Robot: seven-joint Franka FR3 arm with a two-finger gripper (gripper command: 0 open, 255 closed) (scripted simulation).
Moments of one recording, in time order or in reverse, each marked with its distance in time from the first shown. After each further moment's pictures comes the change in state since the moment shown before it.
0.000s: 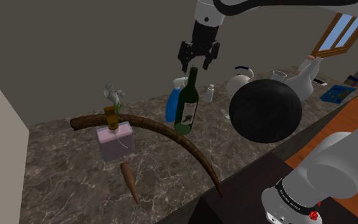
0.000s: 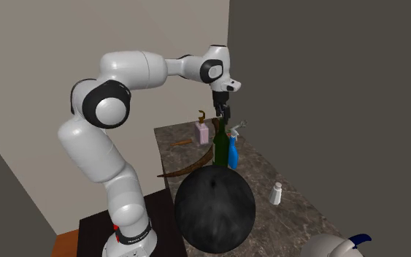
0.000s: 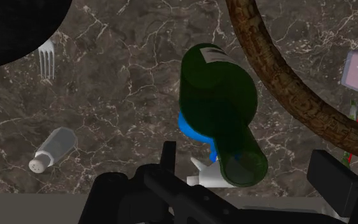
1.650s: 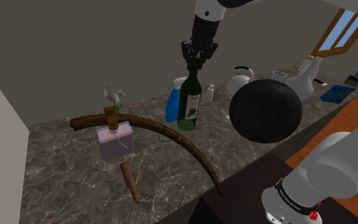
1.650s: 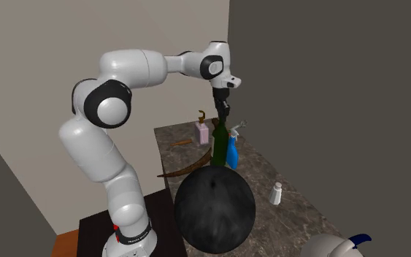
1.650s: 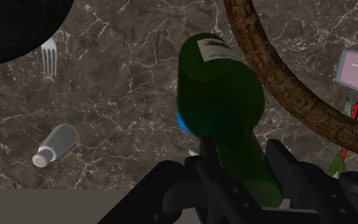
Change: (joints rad) arm 0.000 0.010 0.002 0.046 -0.003 -0.036 0.004
